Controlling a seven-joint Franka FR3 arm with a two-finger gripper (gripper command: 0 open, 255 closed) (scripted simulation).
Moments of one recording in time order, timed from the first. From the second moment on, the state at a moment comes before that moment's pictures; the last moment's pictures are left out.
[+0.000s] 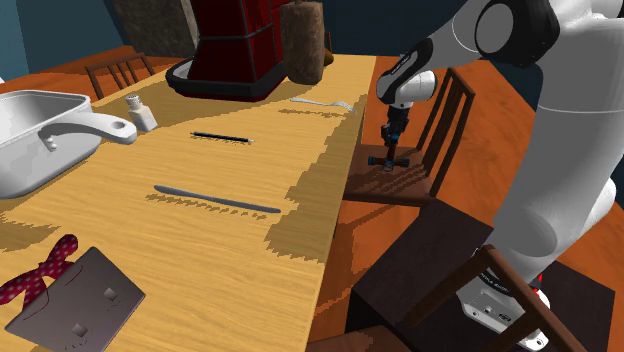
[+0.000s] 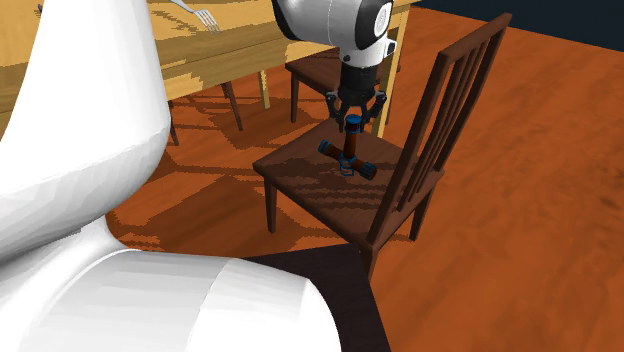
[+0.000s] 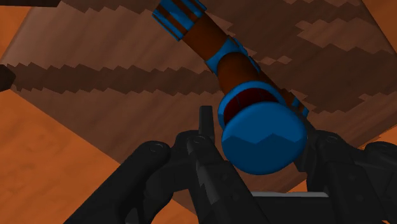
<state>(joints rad) -0.24 0.29 -0.30 -2.12 0.15 2.40 -0.51</state>
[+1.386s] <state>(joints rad) -0.23 0.19 -0.32 -2.08 0.10 2.26 -0.47</state>
